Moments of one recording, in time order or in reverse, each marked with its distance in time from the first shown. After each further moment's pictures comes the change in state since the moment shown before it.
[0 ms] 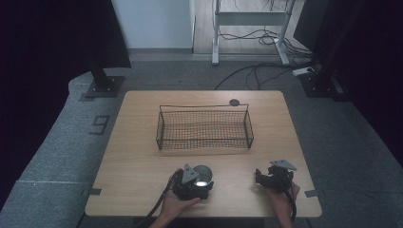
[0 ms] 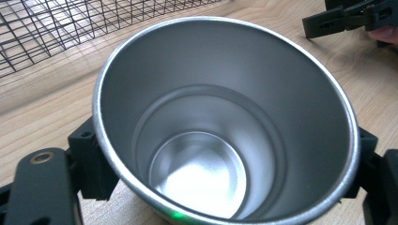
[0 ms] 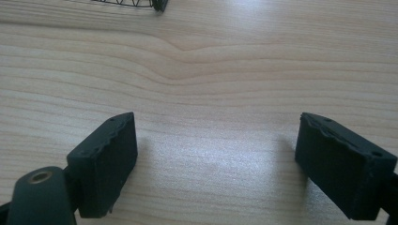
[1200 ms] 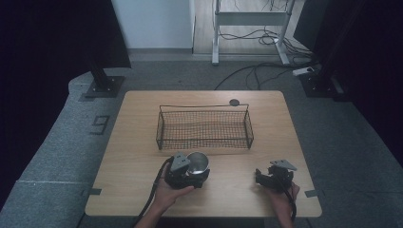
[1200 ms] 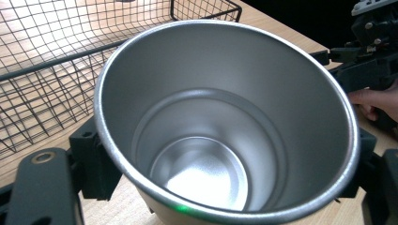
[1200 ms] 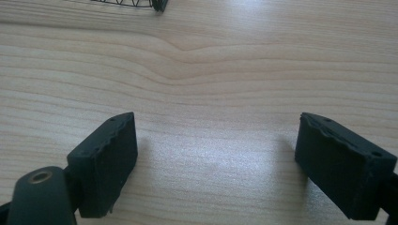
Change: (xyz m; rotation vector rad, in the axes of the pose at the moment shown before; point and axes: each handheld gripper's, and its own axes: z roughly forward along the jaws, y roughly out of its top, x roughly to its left) left arm 0.019 0.044 -0.036 -0.085 -0.034 -0.026; right arm 0.000 0.000 0.000 0.000 0.000 0.000
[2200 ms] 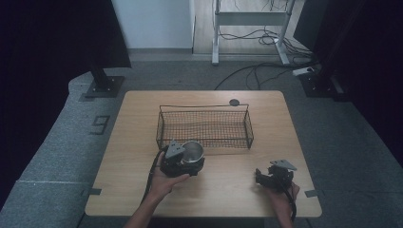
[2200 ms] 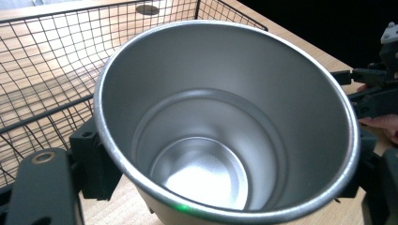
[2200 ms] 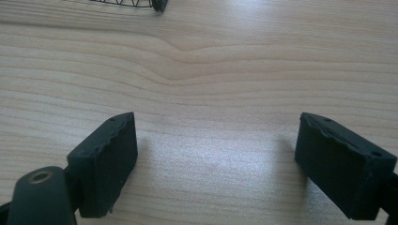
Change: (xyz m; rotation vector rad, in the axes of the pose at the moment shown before) left arm 0.025 0.024 -0.002 -0.006 0.023 -0.028; right arm 0.000 0.000 0.000 0.000 0.000 0.001
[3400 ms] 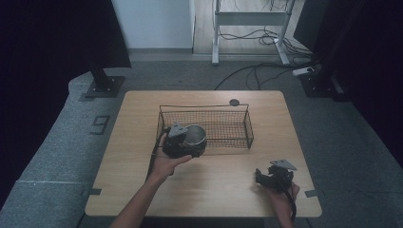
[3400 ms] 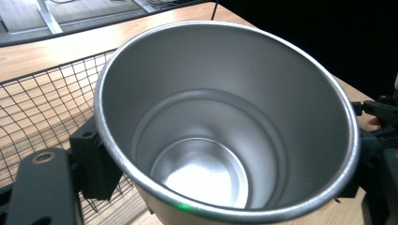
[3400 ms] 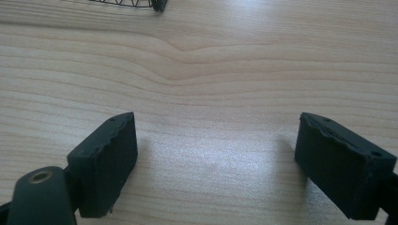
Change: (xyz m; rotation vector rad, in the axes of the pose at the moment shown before) left arm 0.017 0.050 0.012 0.001 0.015 0.011; right arm 0.000 0.000 0.000 -0.001 -0.001 0.002
